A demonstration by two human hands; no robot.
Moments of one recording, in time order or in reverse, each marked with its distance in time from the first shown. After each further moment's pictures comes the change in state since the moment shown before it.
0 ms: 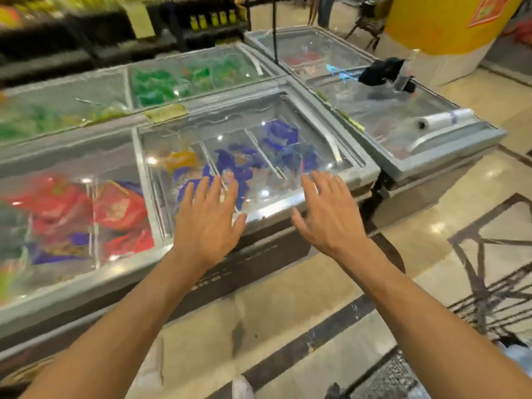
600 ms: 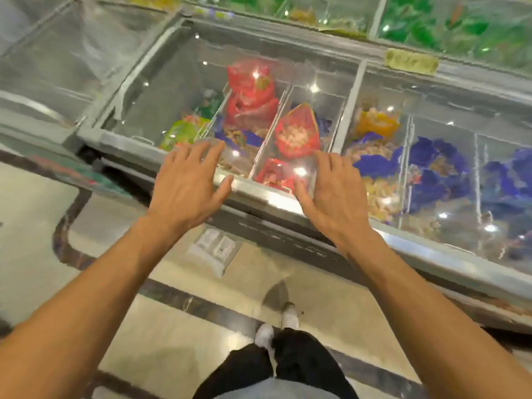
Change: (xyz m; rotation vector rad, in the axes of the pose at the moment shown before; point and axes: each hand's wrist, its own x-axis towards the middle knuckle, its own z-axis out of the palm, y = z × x) left_hand -0.211 -0.322 0.068 -0.020 -0.054 -0.720; right_hand 0.112 -0.376 0.133 0.340 -0.026 -0.596
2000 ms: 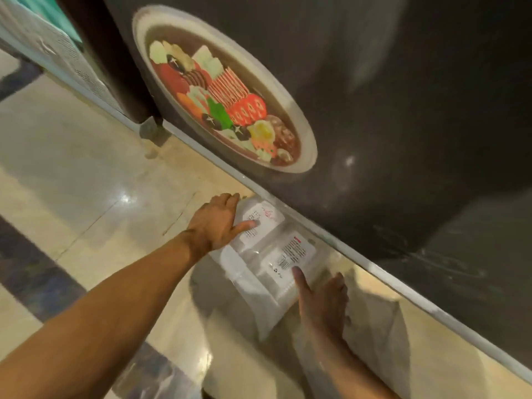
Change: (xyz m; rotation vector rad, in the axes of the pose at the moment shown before) left_hand -0.072 -0.342 0.980 -0.273 -0.465 -0.285; right_hand -0.212 -0.100 0.985 0.307 -0.530 0.778
